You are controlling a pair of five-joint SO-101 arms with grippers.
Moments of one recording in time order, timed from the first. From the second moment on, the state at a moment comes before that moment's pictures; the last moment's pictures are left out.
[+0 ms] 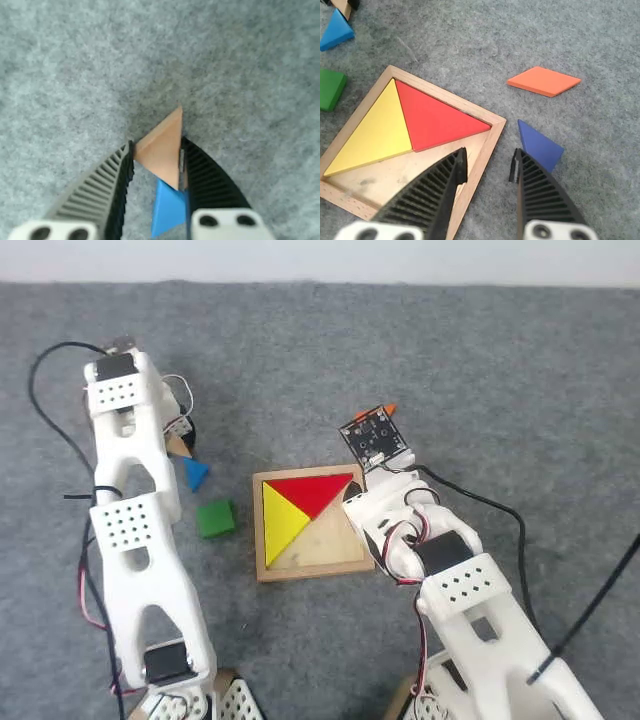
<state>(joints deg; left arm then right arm) -21.2 63.8 -57.8 98.0 21.0 -29.1 -42.8 61.4 34.4 6.7</state>
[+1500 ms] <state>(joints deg) -24.4 50.1 -44.2 98.2 21.0 -29.0 -42.8 61.4 34.4 6.7</state>
